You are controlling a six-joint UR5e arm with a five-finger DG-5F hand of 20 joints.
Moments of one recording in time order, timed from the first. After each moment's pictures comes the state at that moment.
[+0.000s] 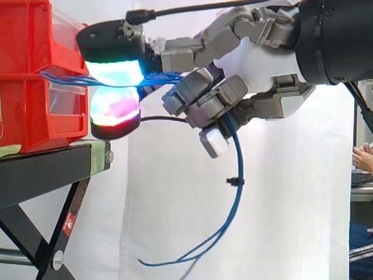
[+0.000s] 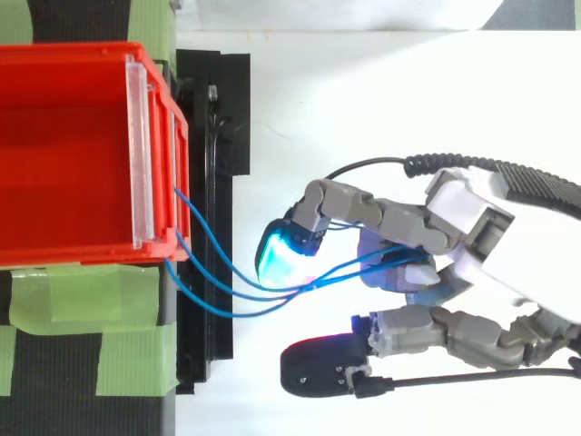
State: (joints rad) arm 0.45 -1.95 -1.60 -2.77 -0.64 -0.45
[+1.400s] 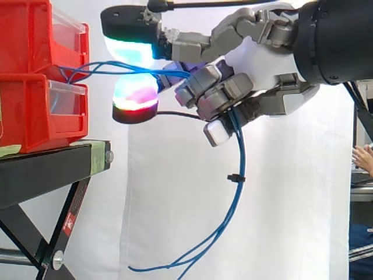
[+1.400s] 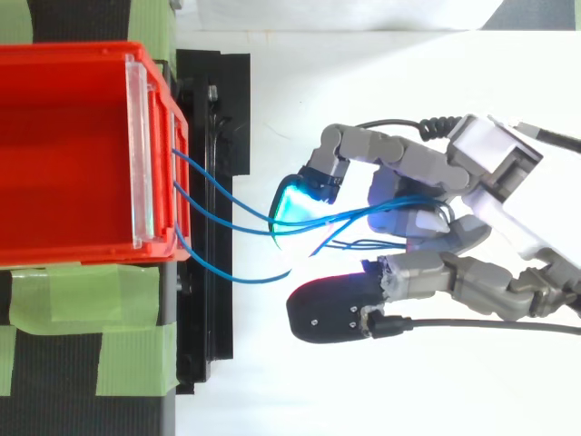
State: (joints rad) arm 0.44 -1.96 -1.60 -2.71 -0.52 -0.42
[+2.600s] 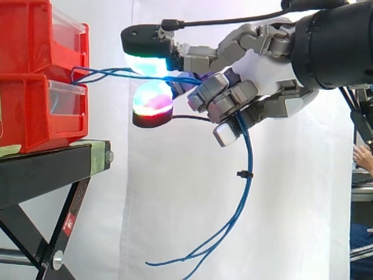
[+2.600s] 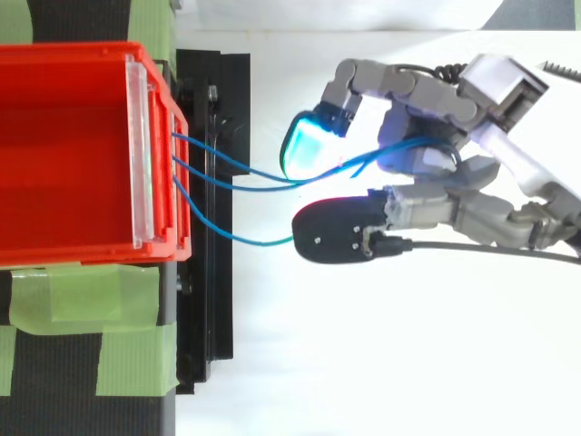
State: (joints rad) arm 0.39 -1.96 -1.60 -2.74 -0.52 -0.41
